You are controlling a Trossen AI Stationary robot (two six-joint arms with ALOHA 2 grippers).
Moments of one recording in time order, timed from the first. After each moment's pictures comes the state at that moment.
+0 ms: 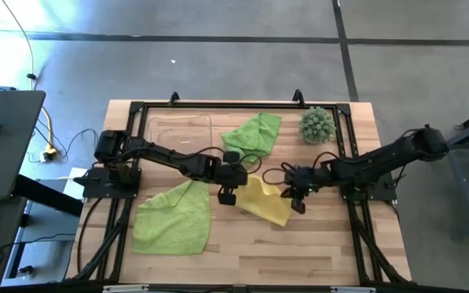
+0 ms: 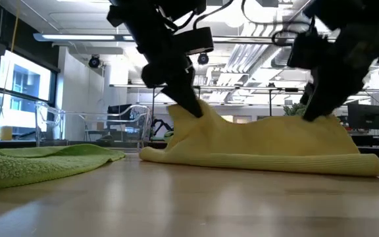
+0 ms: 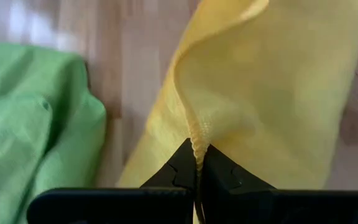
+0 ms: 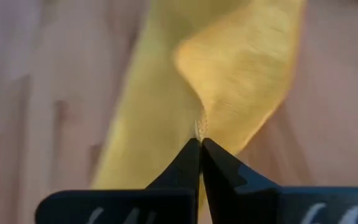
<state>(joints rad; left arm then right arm) 0.02 1.85 1.24 -0.38 -0.23 0.13 0.19 1.18 0.49 -0.14 -0.04 0.47</state>
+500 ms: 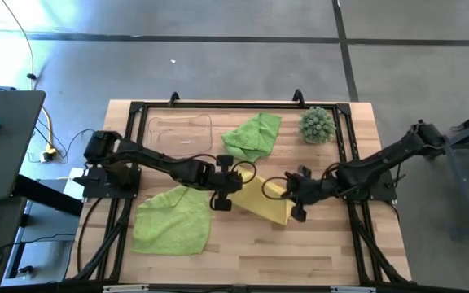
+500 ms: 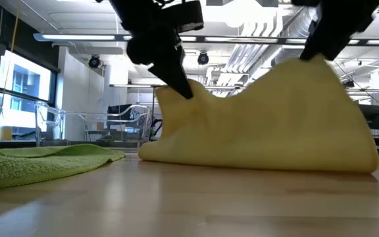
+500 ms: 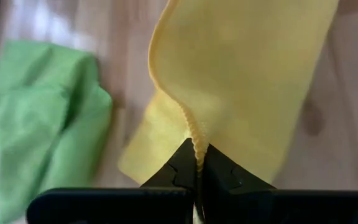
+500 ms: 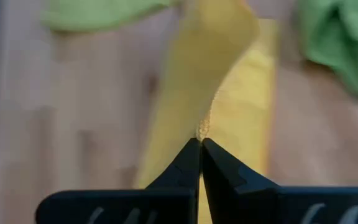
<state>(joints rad) -0.07 1.76 1.24 -0.47 -0.32 0.03 0.43 1.18 0.82 -0.51 0.29 0.61</state>
